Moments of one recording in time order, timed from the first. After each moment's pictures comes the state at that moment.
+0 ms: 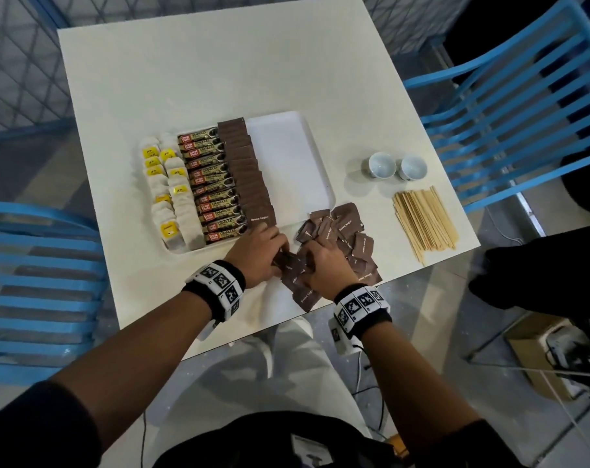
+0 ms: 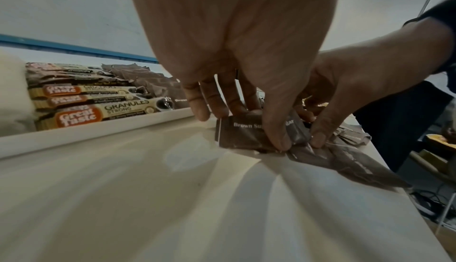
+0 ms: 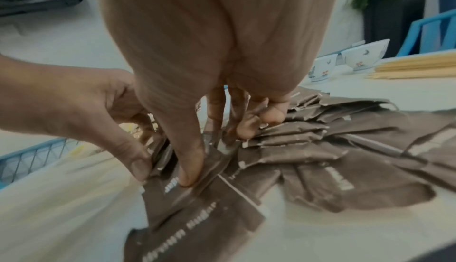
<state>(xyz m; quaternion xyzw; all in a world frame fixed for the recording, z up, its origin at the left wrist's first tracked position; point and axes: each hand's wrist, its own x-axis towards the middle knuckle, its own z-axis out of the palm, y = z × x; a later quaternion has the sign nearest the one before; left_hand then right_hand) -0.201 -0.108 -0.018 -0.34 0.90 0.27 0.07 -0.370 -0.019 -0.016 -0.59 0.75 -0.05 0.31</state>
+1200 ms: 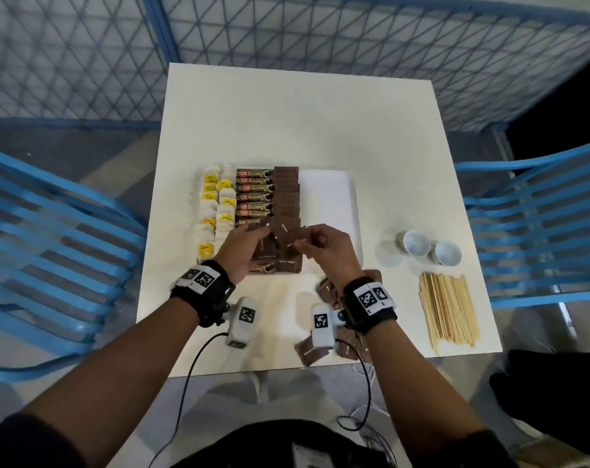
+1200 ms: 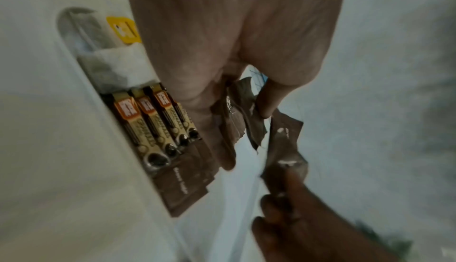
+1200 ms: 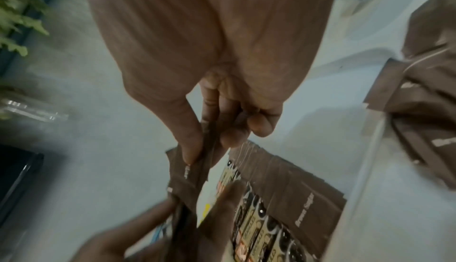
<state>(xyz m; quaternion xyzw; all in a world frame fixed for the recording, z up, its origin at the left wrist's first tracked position) -0.175 -0.170 0.042 -0.61 0.22 0.70 -0.32 -0.365 -0.145 0.038 -0.44 0.64 -0.34 0.54</state>
